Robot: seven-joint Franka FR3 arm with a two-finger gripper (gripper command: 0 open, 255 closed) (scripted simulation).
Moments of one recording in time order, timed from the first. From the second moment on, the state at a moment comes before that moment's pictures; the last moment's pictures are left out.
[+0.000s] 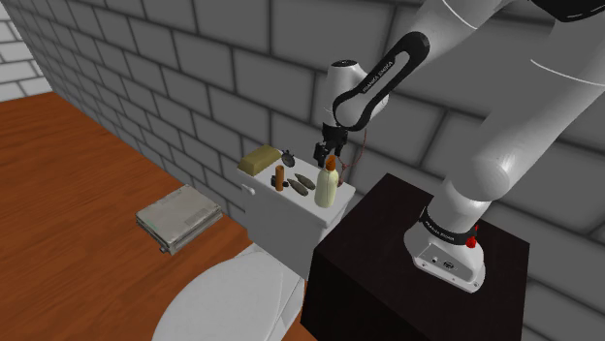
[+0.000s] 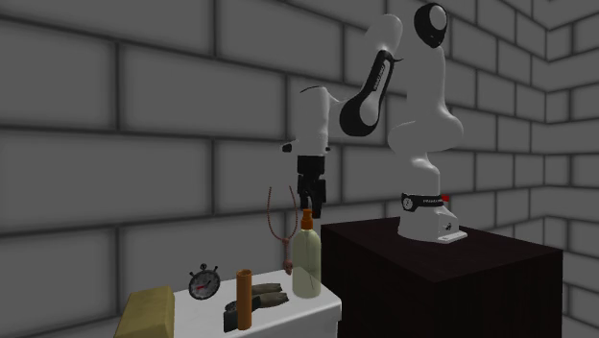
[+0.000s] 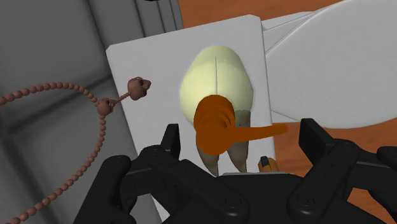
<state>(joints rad) -0.04 -0.10 0.02 -2.72 -0.11 2.62 0.13</state>
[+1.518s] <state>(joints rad) -0.03 -0.24 0.01 -2.69 -0.08 2.45 0.11</state>
